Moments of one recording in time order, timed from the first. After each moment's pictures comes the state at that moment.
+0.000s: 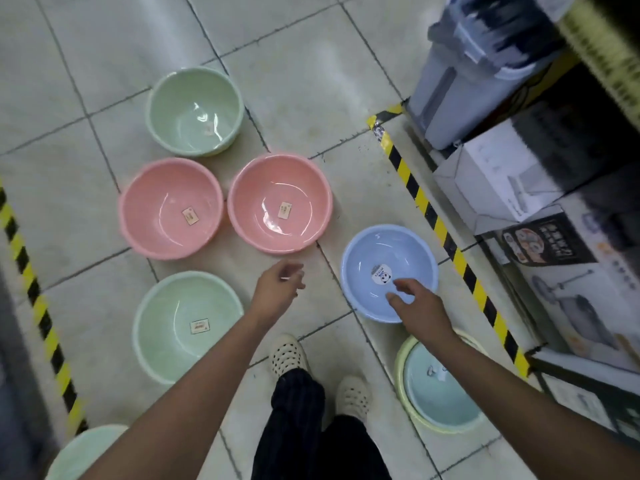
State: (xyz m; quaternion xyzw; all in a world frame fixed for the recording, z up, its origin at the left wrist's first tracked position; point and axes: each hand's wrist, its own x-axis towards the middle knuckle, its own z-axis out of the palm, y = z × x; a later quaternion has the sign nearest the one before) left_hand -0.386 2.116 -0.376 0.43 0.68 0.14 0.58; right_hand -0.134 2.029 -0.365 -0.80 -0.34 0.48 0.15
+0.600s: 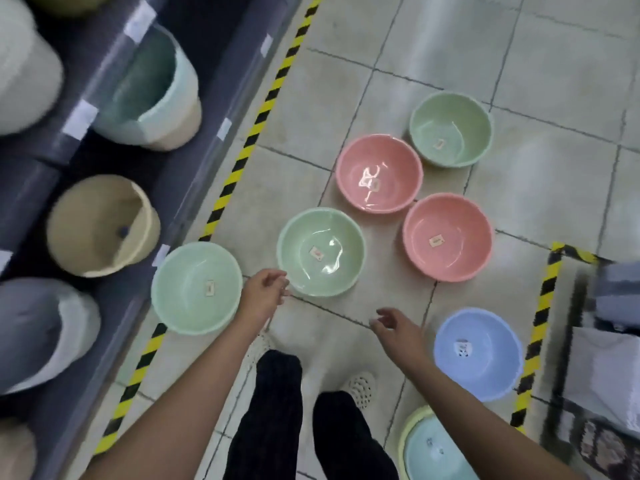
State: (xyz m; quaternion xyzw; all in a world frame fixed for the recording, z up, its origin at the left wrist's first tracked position) left_hand -0.685 1.878 -0.216 0.03 0.80 0.40 0.45; right_hand -0.441 1.981 -0.220 -0.60 -0.60 0.53 -0.09
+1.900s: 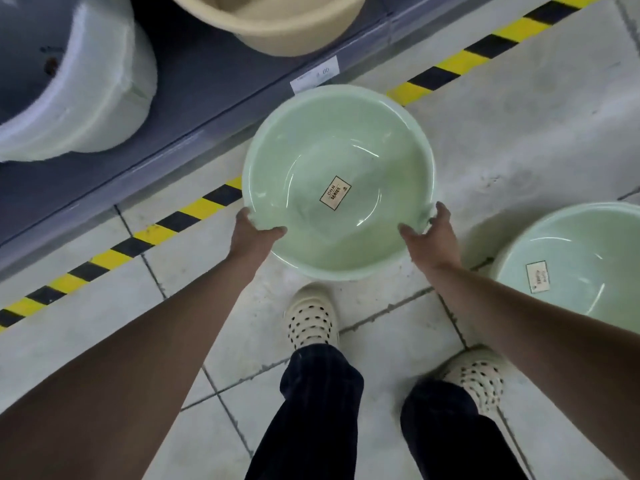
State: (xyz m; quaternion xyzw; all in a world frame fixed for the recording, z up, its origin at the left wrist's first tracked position) left_hand -0.946 1.516 -0.716 -0.34 0.78 0.42 0.31; right_hand -0.883 1.791 -0.702 -0.43 -0.78 0.40 -0.23
